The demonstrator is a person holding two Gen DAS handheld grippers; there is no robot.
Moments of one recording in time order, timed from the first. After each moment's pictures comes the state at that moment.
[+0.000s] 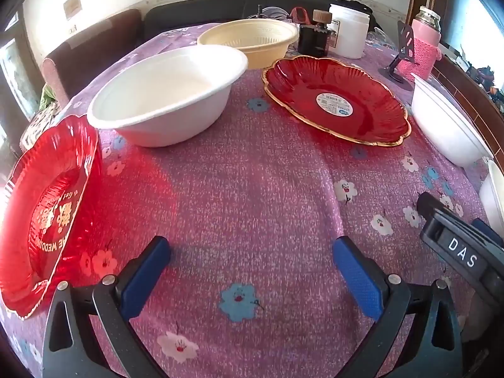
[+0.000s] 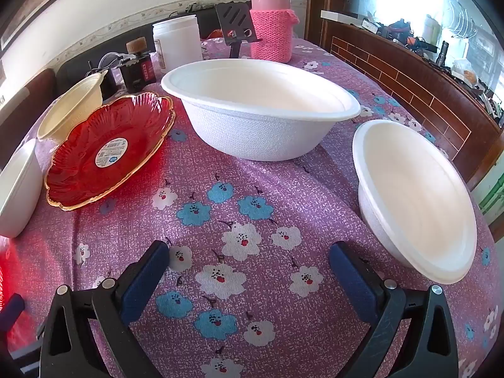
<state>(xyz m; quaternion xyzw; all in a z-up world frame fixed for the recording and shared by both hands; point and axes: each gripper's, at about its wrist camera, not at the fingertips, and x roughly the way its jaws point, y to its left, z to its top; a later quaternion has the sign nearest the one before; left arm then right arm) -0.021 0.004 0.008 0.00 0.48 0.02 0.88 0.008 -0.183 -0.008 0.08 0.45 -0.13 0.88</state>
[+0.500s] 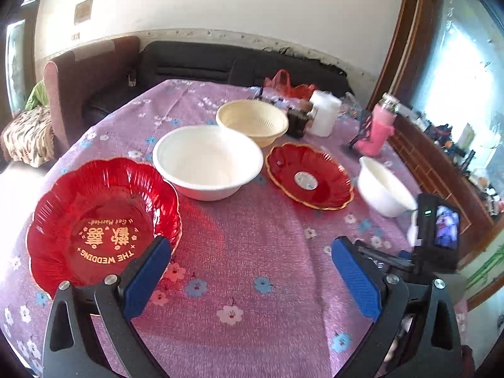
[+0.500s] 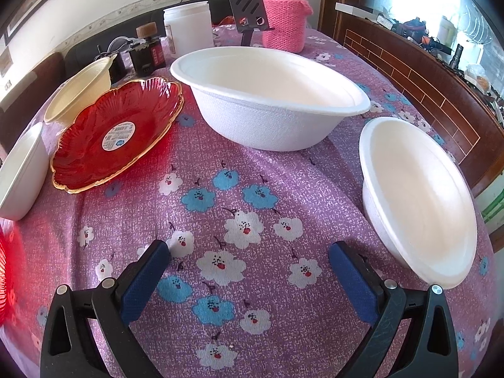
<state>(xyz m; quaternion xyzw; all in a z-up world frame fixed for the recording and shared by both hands) -0.088 0.074 0.109 -0.08 0.36 -0.06 0.93 0.011 -0.182 -0.007 0.07 0.48 -0.11 0.87</state>
